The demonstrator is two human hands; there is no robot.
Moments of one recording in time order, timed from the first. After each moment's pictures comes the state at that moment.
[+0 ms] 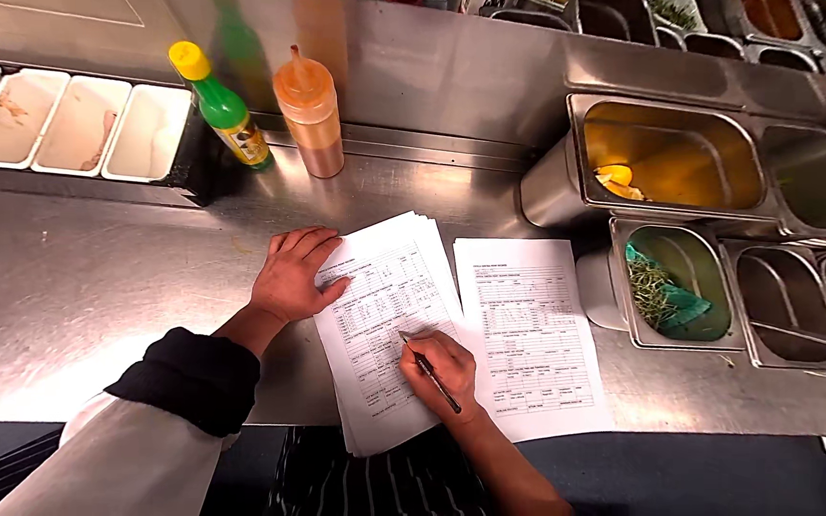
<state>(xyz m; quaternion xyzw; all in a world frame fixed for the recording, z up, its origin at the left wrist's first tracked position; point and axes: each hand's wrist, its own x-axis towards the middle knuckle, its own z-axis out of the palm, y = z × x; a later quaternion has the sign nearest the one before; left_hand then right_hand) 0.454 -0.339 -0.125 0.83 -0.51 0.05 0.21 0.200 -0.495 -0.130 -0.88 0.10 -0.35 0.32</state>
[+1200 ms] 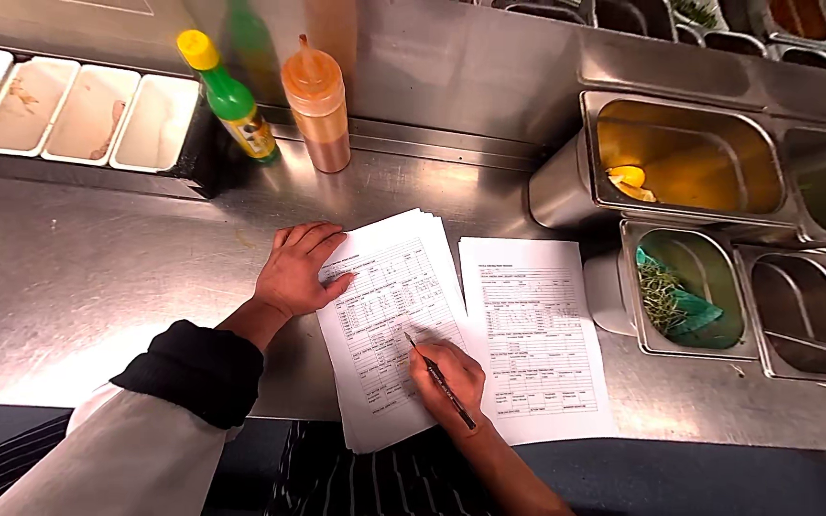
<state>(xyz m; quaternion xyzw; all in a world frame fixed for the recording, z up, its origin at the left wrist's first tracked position) 0.454 -0.339 -0.125 0.84 -0.51 0.05 0.21 0.187 -0.493 -0.127 -0.86 0.11 -0.35 0.35</state>
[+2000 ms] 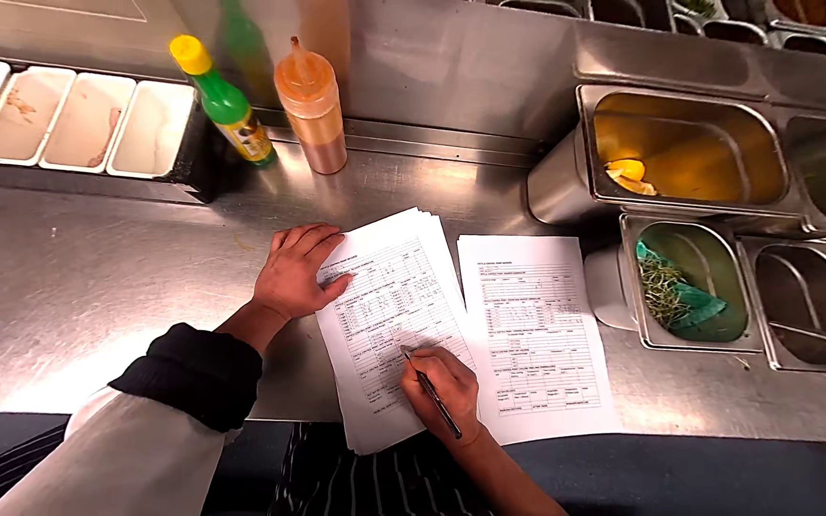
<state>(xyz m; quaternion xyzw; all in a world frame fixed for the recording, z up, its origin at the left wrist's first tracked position) 0.454 -0.339 -0.126 0.83 -0.51 0.06 0.21 0.182 -0.479 -0.131 -0.88 0.10 -0.35 0.31</state>
